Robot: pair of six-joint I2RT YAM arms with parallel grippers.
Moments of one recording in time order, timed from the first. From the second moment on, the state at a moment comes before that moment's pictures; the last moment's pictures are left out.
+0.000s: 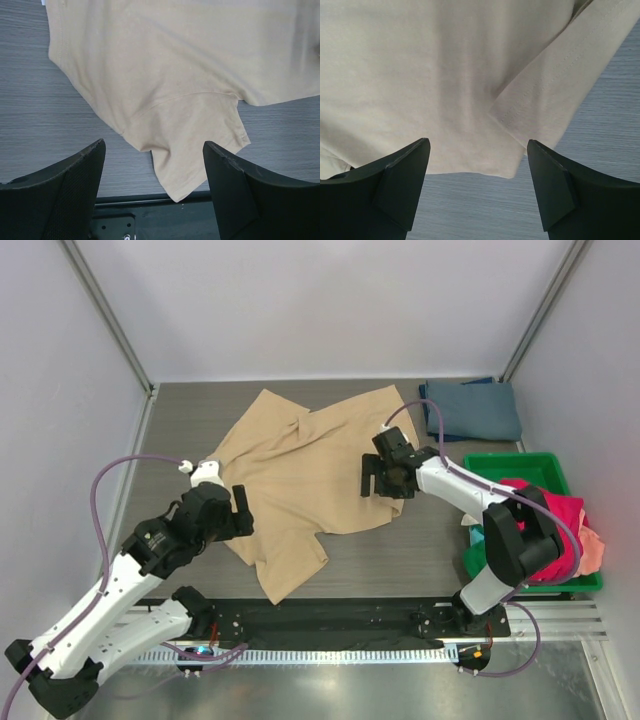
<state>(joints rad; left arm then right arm) -0.70 0.76 0.89 -0.94 -0.38 -0.66 0.49 1.60 1.07 -0.55 0.09 0.50</state>
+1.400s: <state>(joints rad) -0.70 0.73 0.88 -0.94 -0.40 -0.65 0.53 1.81 1.18 -0.59 0.28 0.47</state>
